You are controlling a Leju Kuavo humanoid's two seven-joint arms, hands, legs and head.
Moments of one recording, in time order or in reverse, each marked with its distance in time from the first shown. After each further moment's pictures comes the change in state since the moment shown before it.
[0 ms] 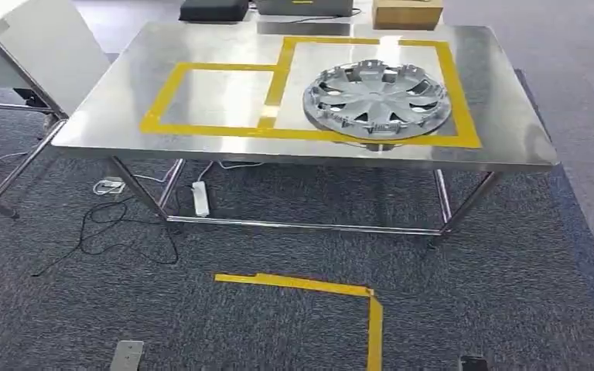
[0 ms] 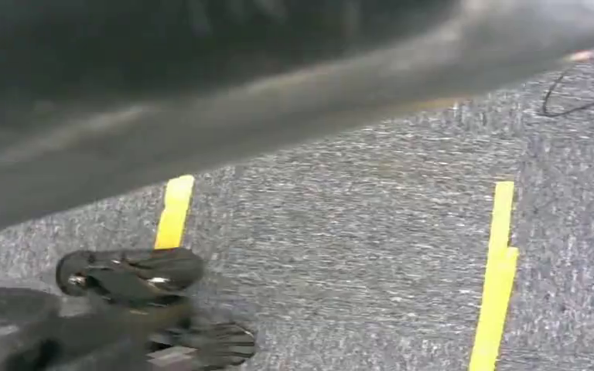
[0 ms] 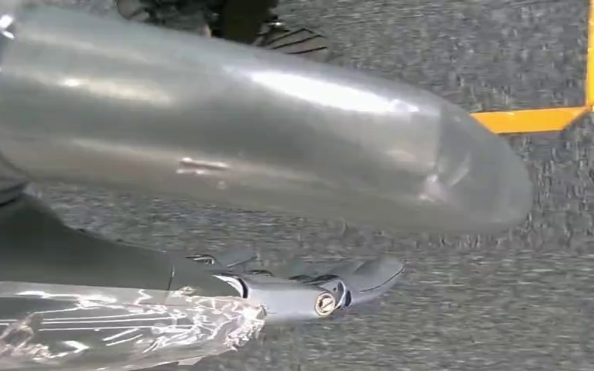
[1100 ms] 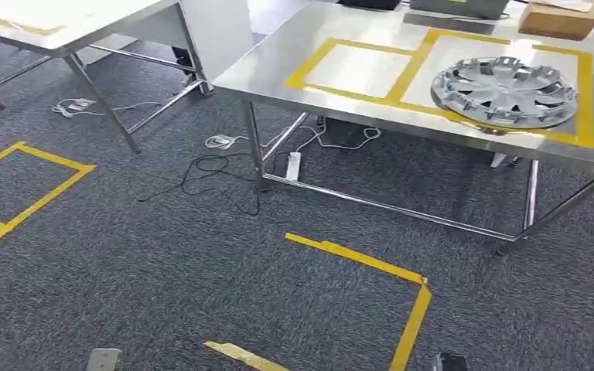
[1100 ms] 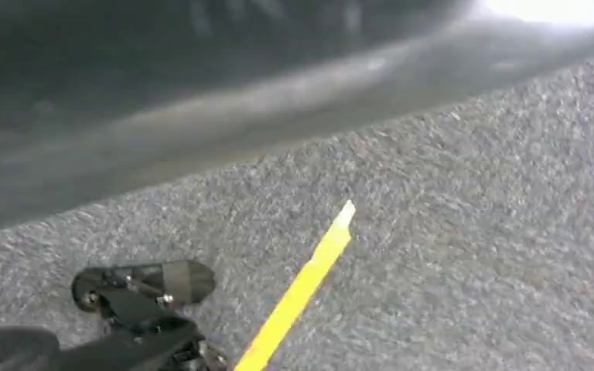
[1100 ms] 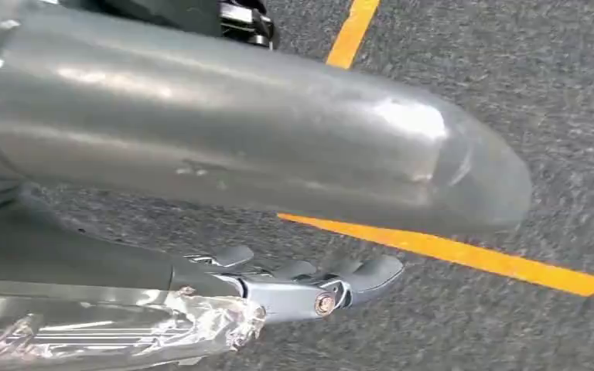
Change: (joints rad) left arm 0.023 0.054 0.076 -0.013 -0.052 -0.057 -0.006; right arm -0.023 0.050 -0.055 0.011 0.031 0.124 -0.041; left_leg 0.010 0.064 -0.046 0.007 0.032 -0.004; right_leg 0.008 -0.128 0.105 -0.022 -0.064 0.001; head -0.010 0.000
